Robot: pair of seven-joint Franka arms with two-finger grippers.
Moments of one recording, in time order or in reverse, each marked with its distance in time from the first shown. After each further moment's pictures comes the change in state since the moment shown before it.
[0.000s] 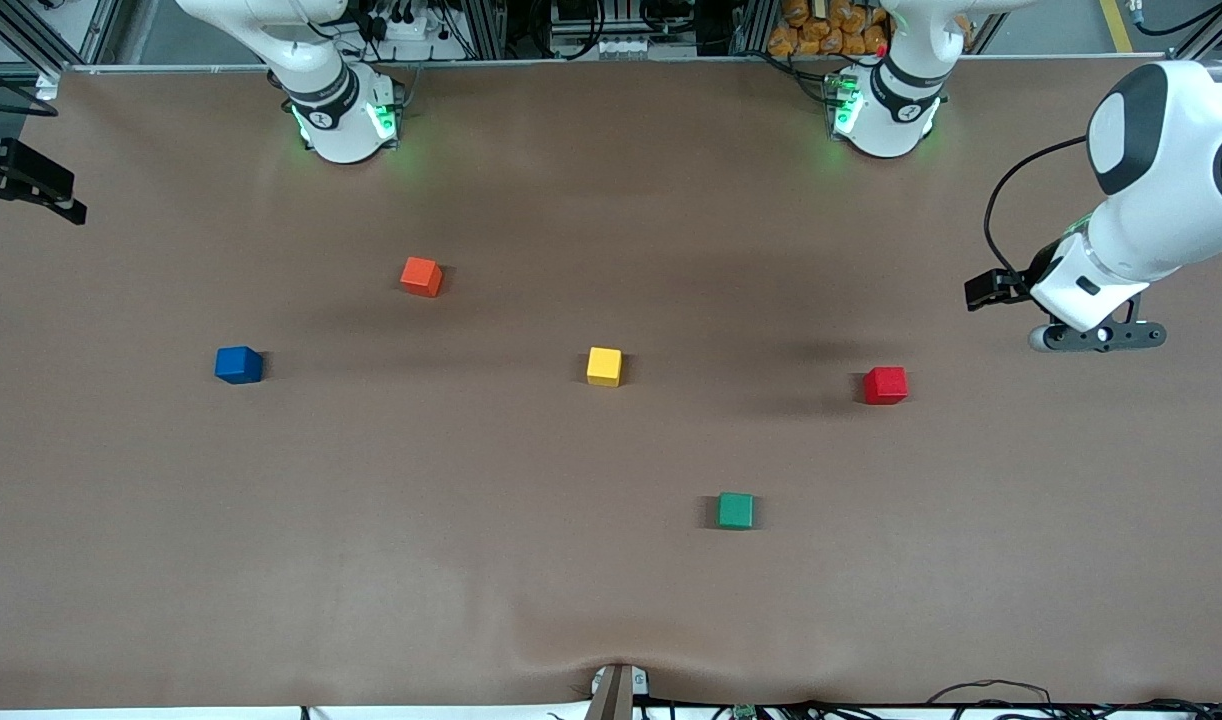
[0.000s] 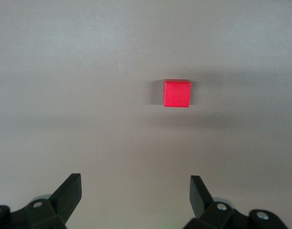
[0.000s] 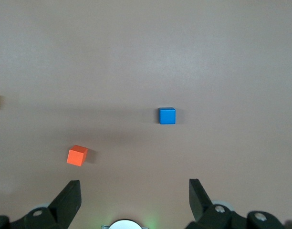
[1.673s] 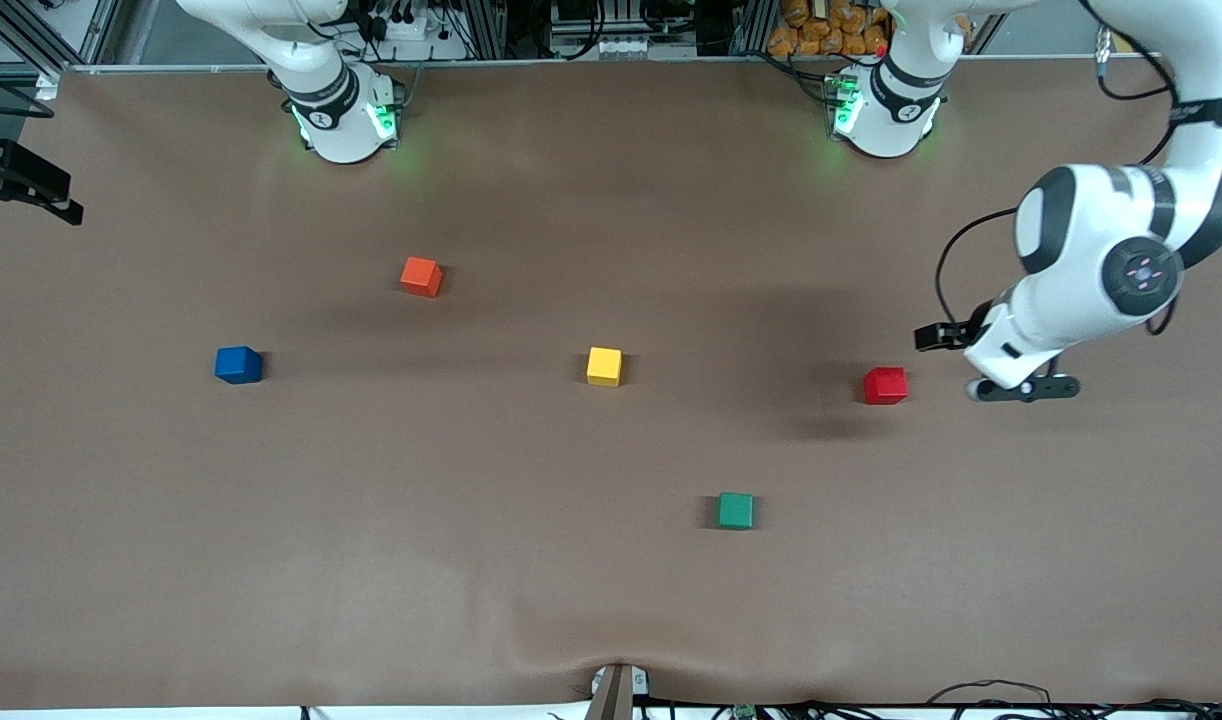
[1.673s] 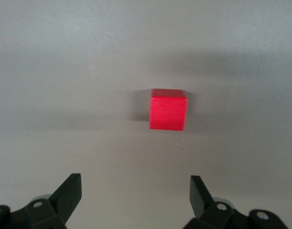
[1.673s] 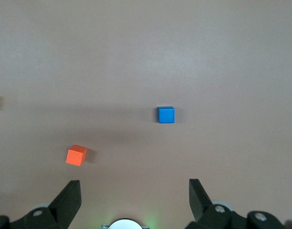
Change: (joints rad) left arm -0.042 0.210 -0.009 -0.028 0.000 0.168 -0.082; right arm -0.008 0.002 0.000 0.000 0.000 -0.002 0.000
